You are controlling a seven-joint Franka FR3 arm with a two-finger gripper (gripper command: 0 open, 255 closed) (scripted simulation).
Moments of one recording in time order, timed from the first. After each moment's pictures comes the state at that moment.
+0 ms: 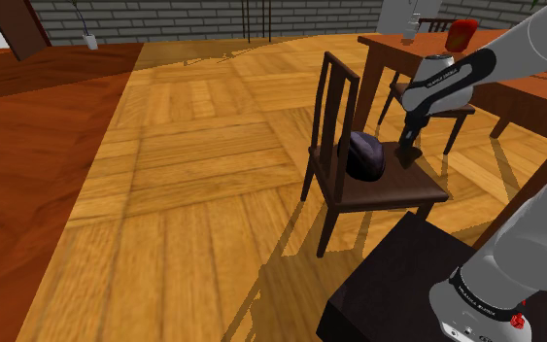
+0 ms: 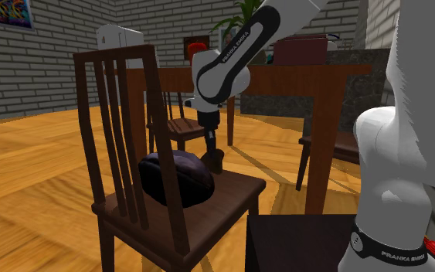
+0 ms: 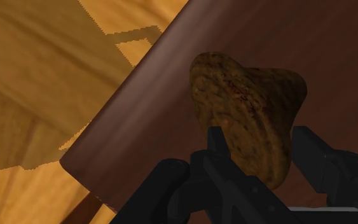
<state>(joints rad) -0.13 -0.02 -0.59 -2.36 -0.21 2.40 -0.69</state>
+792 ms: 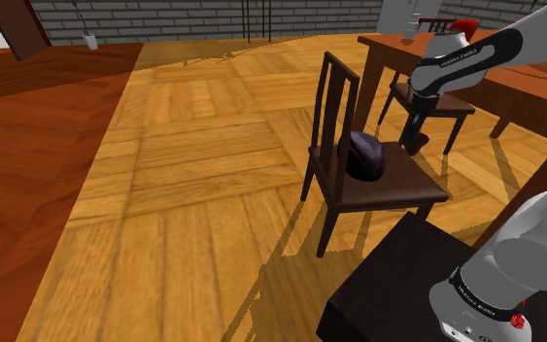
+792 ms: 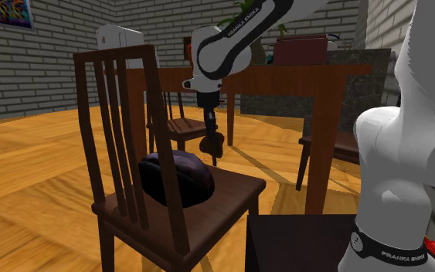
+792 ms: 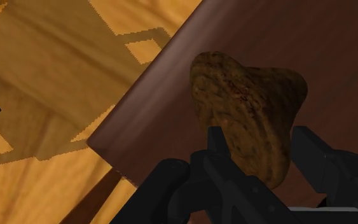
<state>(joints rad) -0.13 -0.13 -0.57 -2.29 -0.26 2.23 -0.67</state>
